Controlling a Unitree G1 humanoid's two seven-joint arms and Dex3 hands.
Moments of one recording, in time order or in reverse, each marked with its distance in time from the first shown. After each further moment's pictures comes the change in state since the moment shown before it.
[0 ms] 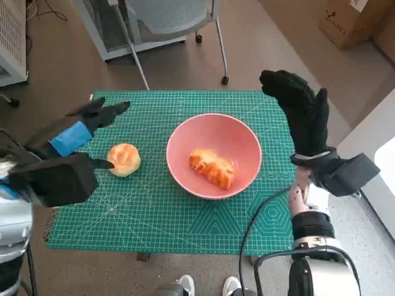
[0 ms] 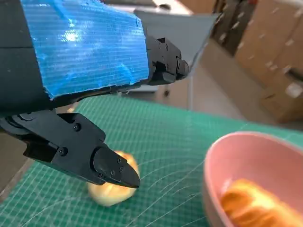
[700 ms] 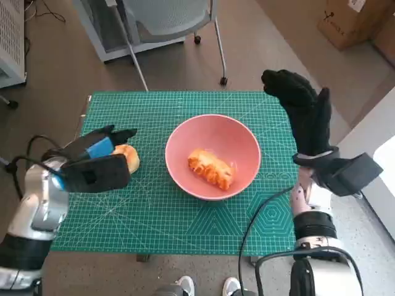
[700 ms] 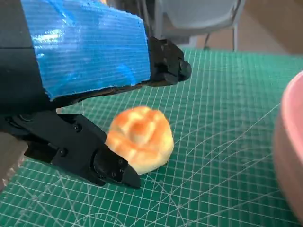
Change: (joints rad) left arm -0.138 -0.092 -0.260 0.484 0.172 -0.073 0.119; right arm -0.004 -0.020 -0.001 -0.003 -0.003 -0.002 0.002
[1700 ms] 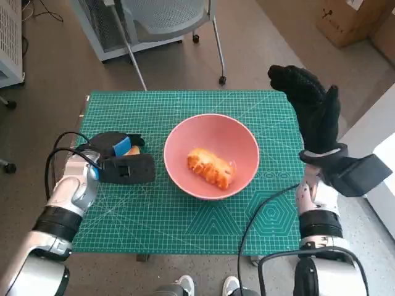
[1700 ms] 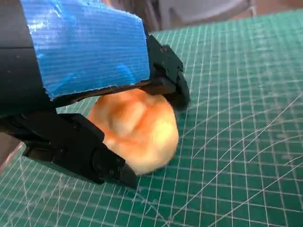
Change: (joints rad) left arm -0.162 -0.100 -0.157 0.359 0.120 -0.131 0.208; right arm 0.003 -0.017 0.005 -0.038 0.000 -0.006 -0.001
